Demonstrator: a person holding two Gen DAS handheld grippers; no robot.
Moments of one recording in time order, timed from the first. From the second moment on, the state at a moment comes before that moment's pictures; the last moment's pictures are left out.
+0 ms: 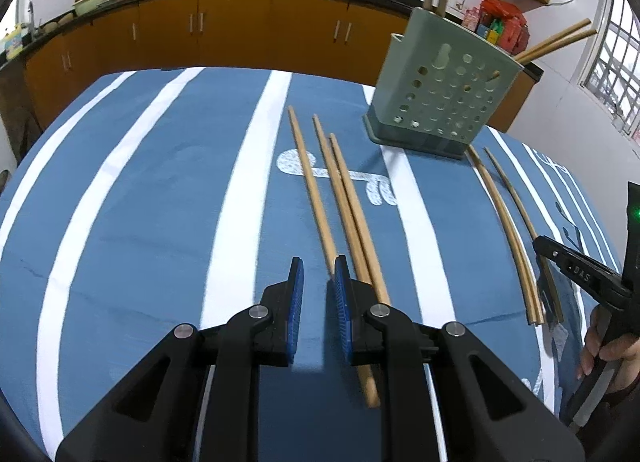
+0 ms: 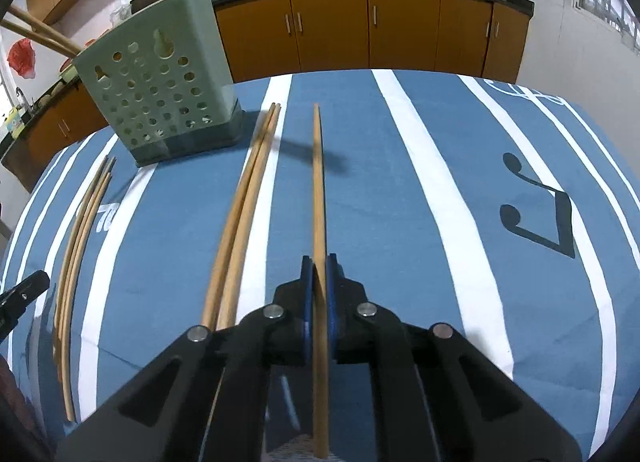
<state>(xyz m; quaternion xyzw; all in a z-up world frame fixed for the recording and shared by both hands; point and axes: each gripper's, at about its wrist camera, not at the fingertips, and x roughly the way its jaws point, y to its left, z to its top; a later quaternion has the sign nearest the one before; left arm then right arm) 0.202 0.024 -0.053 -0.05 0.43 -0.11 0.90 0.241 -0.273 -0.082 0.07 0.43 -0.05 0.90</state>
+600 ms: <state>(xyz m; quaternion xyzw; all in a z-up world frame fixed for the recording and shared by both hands) 0.226 0.027 -0.062 0.00 0.43 -0.05 0.90 0.241 -0.269 -0.084 0.07 0.42 -0.04 0.91</state>
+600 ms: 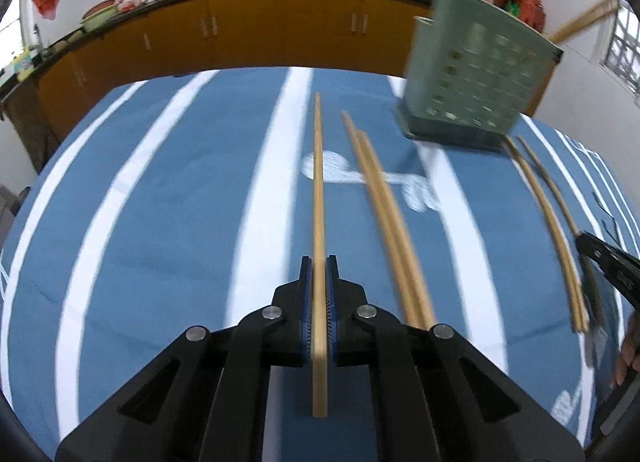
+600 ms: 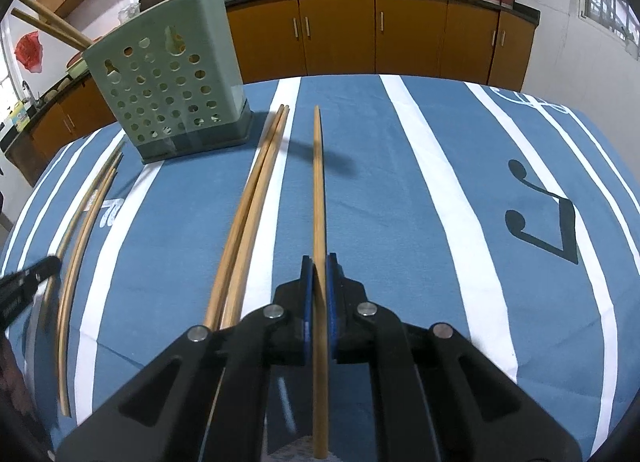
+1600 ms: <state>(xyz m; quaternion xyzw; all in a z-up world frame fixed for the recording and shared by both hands) 0.233 0.041 -0.062 -0.01 0.43 -0.06 0.90 0.243 -0.269 -0.085 0.07 0.41 -0.04 0.91</state>
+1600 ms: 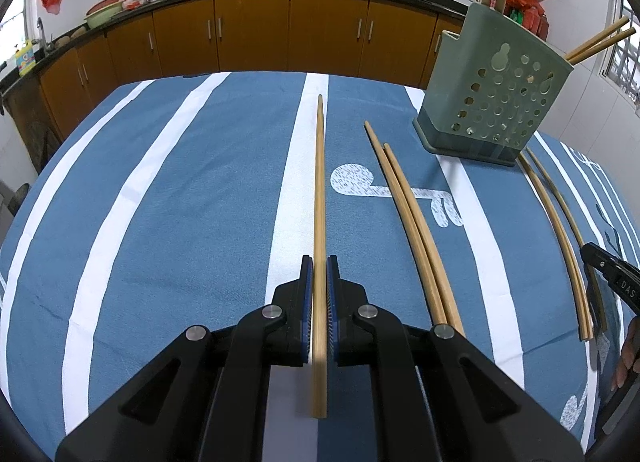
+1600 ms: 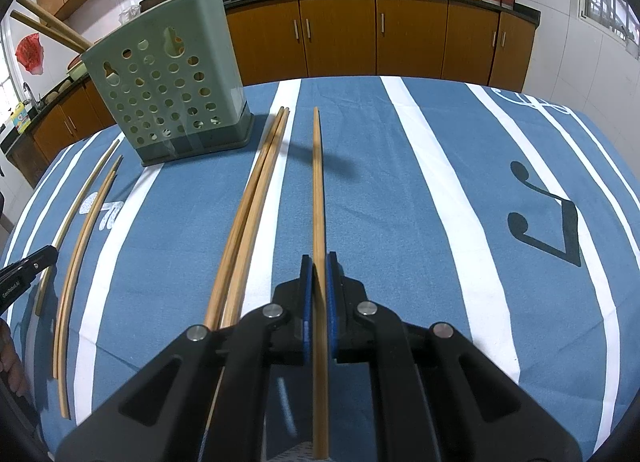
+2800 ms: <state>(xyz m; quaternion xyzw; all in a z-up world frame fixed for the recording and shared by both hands) 0.206 0.062 0.011 -0.01 0.36 -0.07 0.93 0.202 -0.288 -0.003 0.07 0.31 -0.03 0.95</state>
